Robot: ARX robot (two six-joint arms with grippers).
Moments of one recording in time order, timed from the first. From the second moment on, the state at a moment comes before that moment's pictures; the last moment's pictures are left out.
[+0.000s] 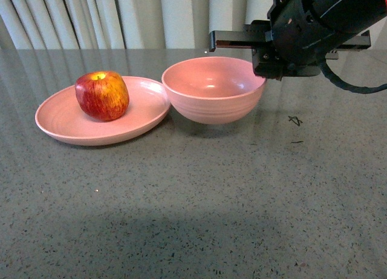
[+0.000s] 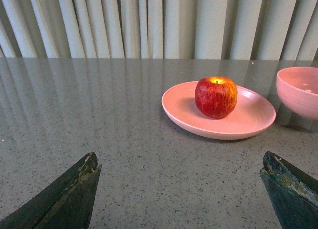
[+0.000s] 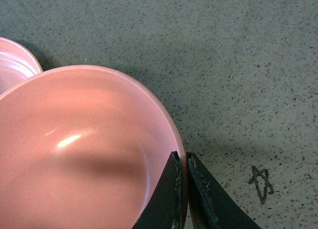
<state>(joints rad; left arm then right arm) 0.00 0.01 0.01 0.00 0.00 0.00 0.42 1.84 1.32 -0.14 0.13 0.23</state>
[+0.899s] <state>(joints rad) 0.00 0.01 0.01 0.00 0.00 0.00 0.41 1.90 1.35 -0.12 0.14 0.28</state>
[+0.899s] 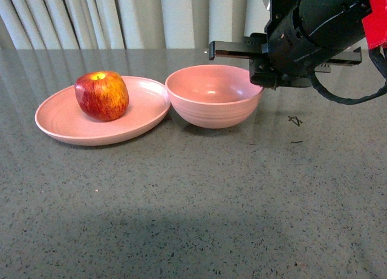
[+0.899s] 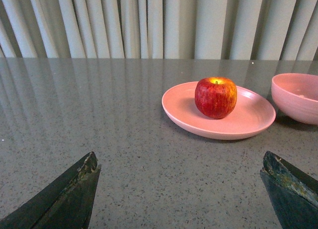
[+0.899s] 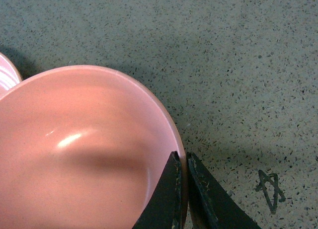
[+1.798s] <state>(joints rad) 0.00 0.01 0.01 0.00 0.00 0.00 0.41 1.91 1.33 -0.11 0.13 0.28</state>
